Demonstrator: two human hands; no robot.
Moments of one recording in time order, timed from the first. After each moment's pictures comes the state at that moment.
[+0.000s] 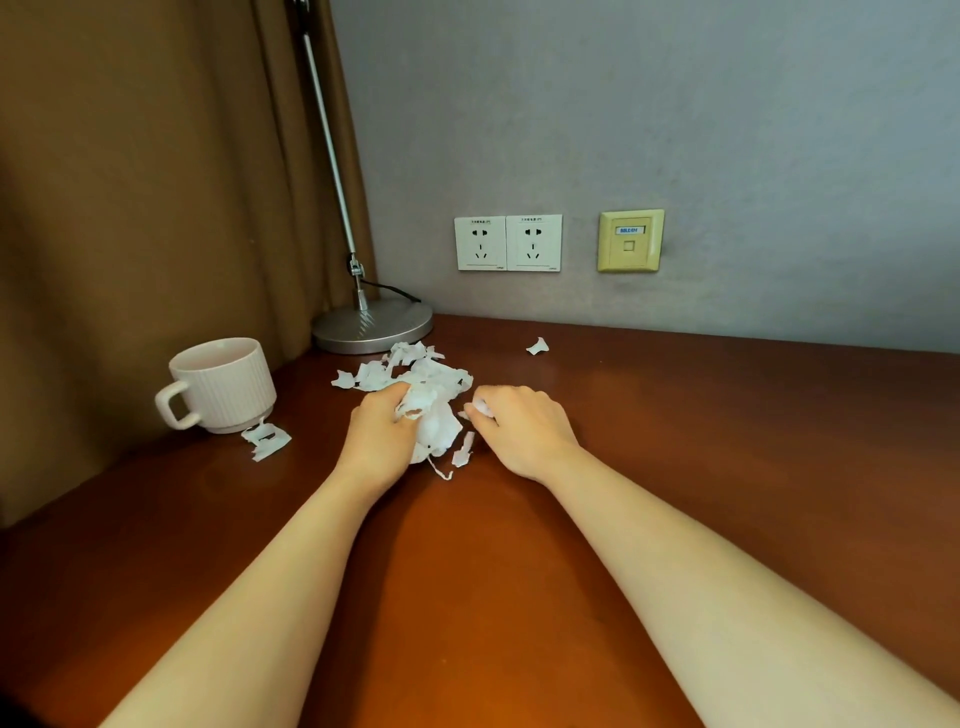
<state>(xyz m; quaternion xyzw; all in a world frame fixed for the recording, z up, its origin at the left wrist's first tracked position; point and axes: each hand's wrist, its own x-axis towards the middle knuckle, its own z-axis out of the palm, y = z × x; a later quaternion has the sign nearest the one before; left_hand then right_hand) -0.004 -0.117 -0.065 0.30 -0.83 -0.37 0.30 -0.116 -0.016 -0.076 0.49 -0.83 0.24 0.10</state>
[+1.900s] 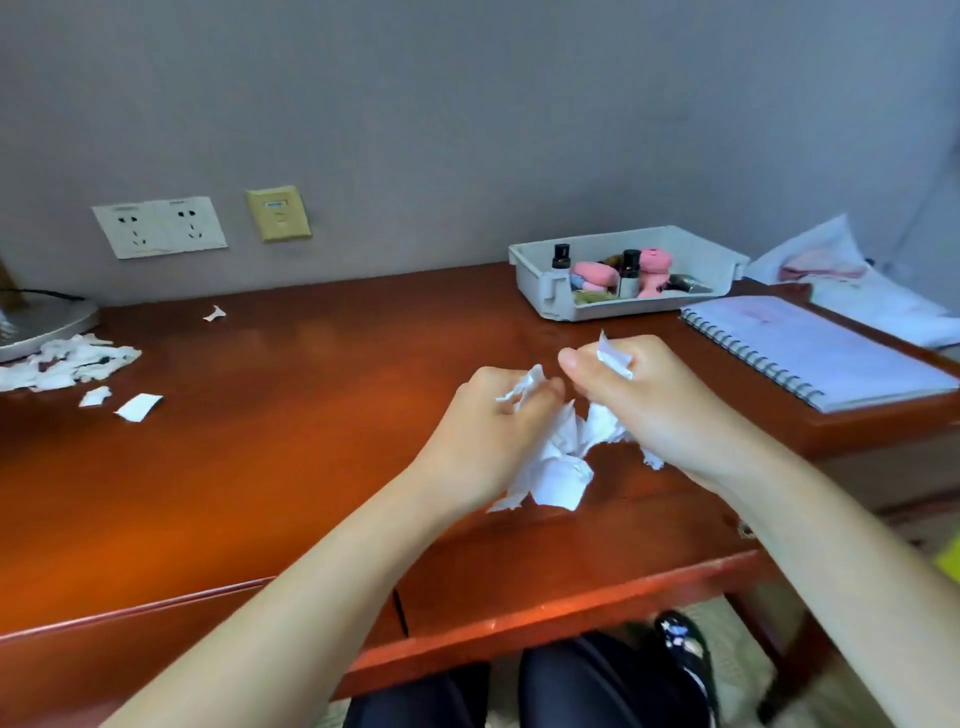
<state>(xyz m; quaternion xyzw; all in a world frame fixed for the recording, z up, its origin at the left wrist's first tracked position) 0.058 0.288 -0.029 -0.13 -0.83 -0.53 0.10 0.032 0.432 -0.017 0.25 -0.82 0.51 0.08</state>
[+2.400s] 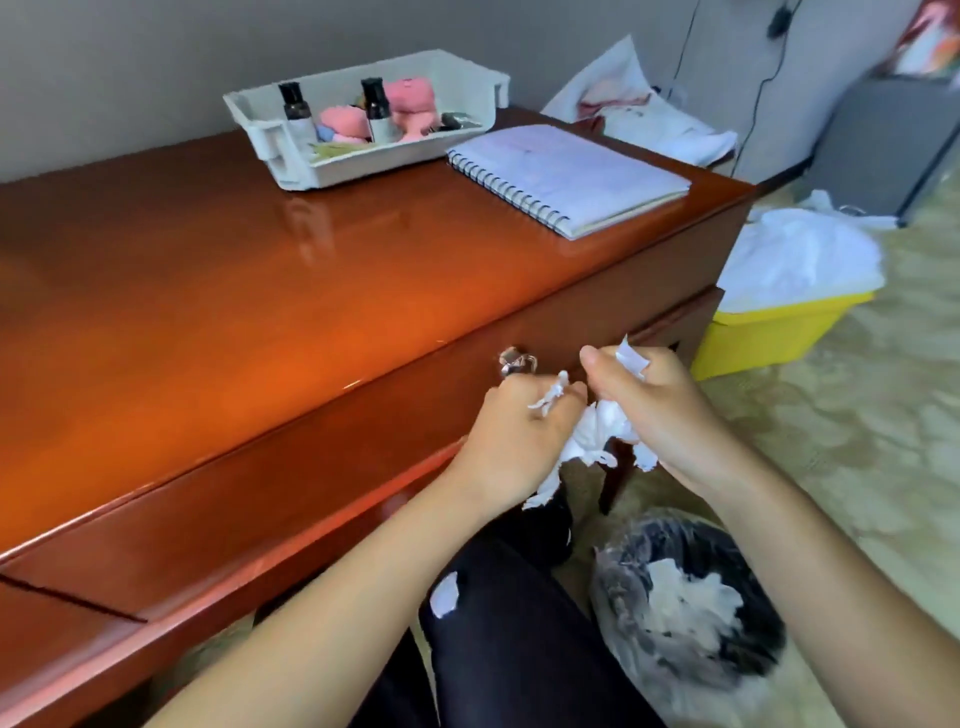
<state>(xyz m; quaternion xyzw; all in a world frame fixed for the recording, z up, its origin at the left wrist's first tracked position) 0.058 0.467 -0.145 -0.25 -0.80 -0.54 -0.07 0.084 0.599 -0.142 -0.06 -0.79 0.60 0.08</state>
